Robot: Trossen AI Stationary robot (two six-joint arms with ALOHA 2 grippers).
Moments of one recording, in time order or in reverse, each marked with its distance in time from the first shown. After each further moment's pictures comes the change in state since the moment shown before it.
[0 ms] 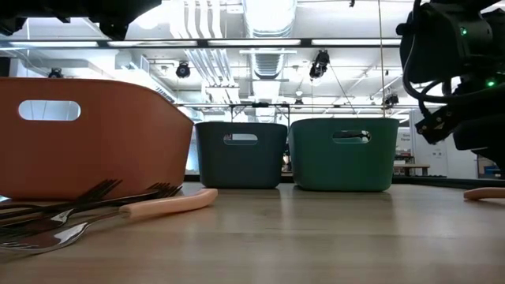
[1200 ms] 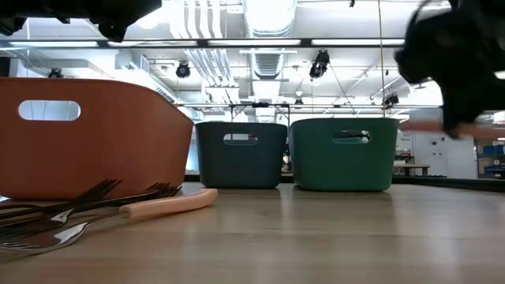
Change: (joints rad) left arm 0.000 0.000 0.000 0.000 -0.046 -0.005; right arm 0.000 -0.371 -0.003 0.172 0.147 0.069
